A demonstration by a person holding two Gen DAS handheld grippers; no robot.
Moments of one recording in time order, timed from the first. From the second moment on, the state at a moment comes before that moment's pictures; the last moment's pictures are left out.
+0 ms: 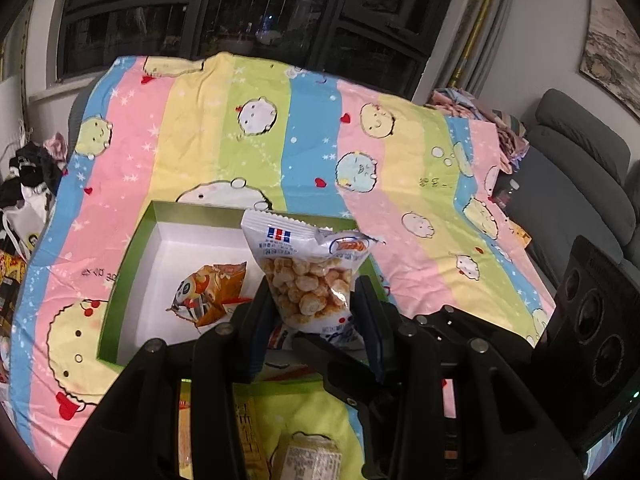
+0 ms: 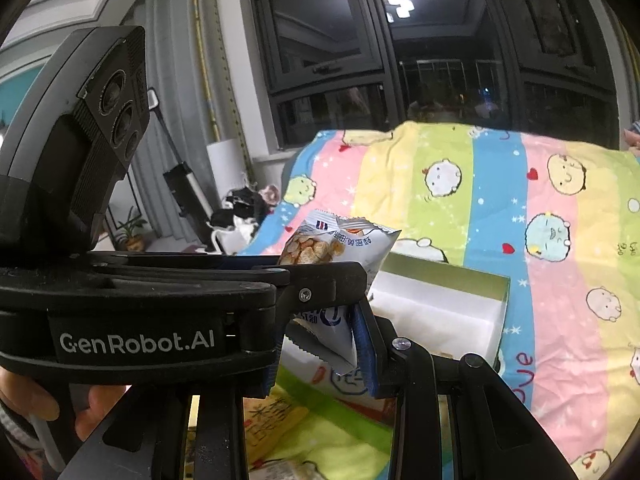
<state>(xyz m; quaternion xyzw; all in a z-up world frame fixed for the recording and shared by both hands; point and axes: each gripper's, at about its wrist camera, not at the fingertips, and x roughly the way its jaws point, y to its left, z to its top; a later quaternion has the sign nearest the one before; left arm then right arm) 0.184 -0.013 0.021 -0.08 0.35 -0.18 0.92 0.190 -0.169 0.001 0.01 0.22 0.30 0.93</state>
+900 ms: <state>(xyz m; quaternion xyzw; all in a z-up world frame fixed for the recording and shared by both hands) 0.239 -0.016 -0.040 -0.09 0.42 -0.16 0.89 0.238 -0.163 -0.046 0.01 0.31 0.28 0.91</state>
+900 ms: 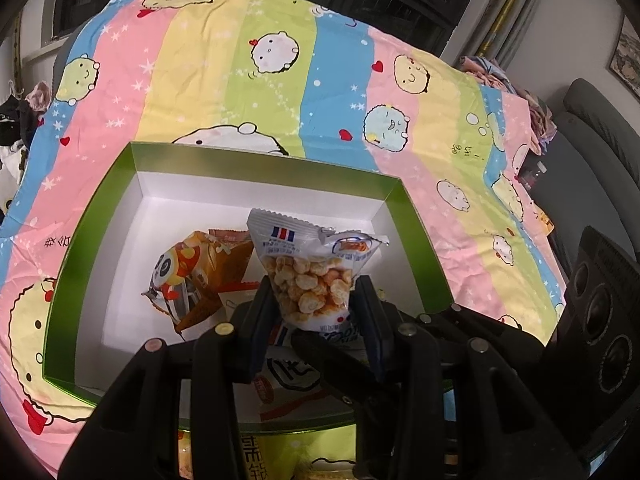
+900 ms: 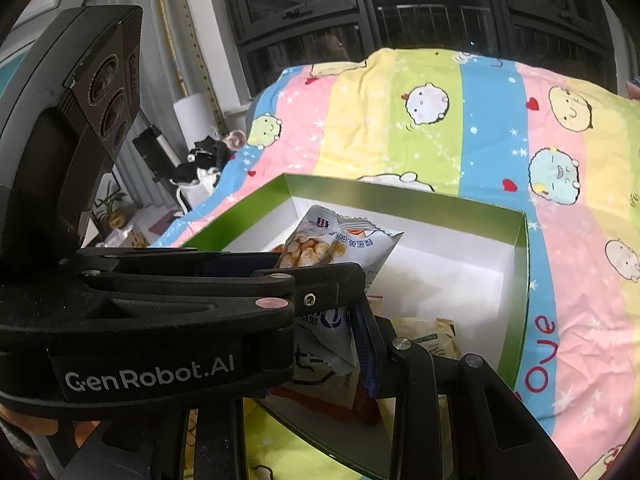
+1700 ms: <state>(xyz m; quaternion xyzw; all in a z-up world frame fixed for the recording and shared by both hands) 0.187 0.077 -0.001 -0.19 0.37 -0.07 0.91 0.200 -0.215 -0.035 0.10 0.32 0.22 0.92</state>
